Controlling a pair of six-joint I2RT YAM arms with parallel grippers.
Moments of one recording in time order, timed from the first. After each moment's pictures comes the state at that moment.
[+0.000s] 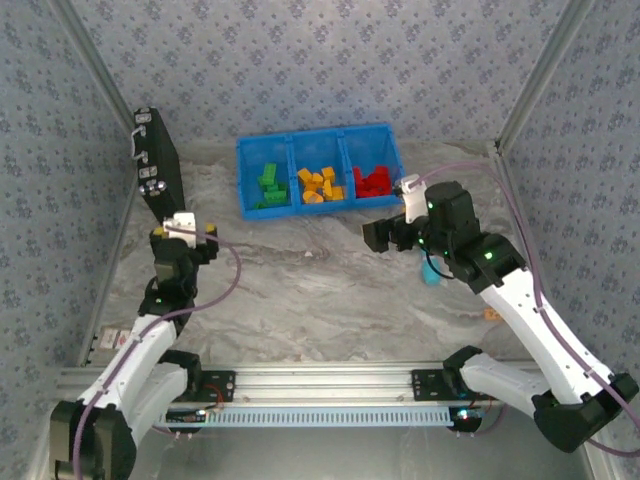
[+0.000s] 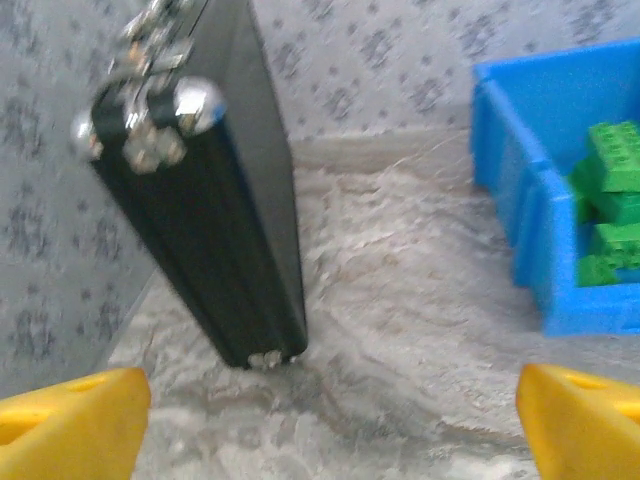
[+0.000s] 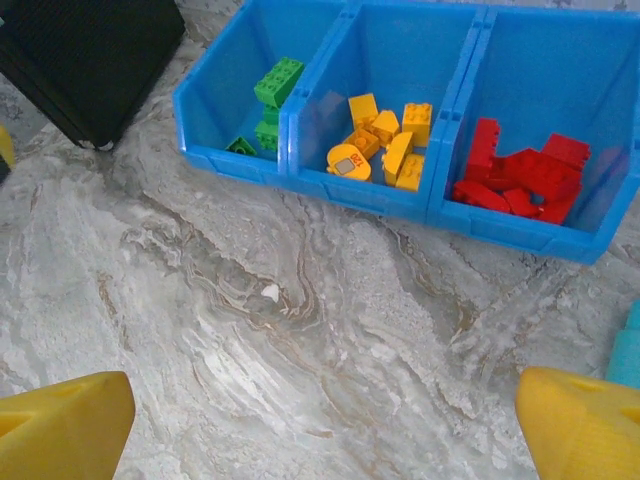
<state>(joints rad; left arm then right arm) -0.17 0.81 0.37 0.17 -0.37 0.04 0.52 1.02 1.17 -0.71 -0.09 0.12</state>
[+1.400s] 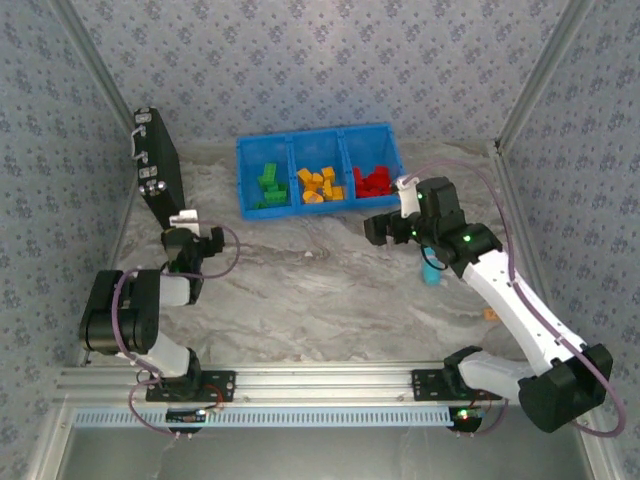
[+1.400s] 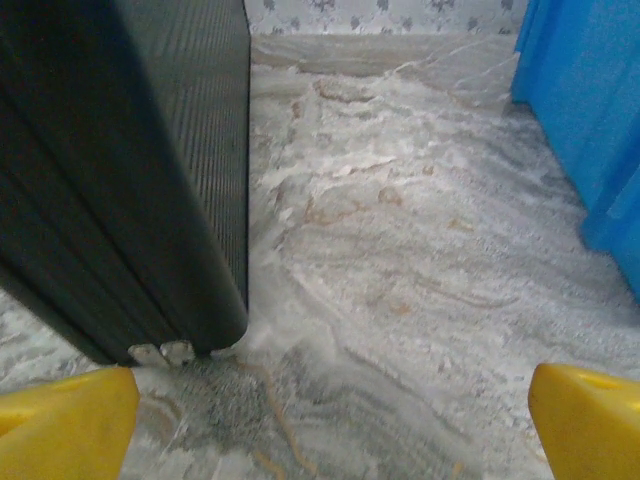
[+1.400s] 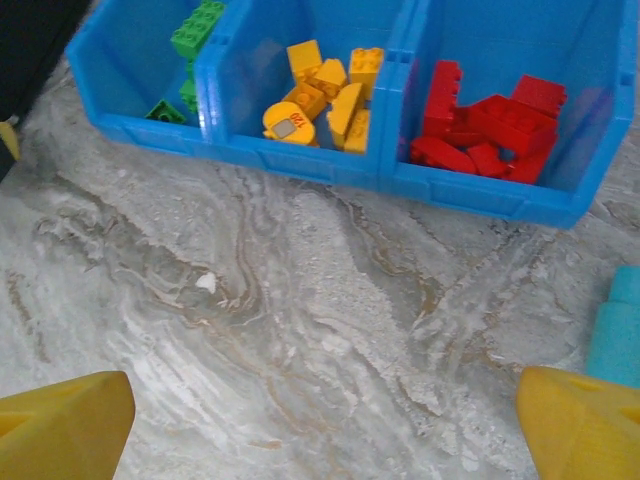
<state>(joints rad) -0.01 1.53 0.38 0.77 -0.16 -0.04 0.40 1.13 1.06 -0.58 -0.12 0.09</state>
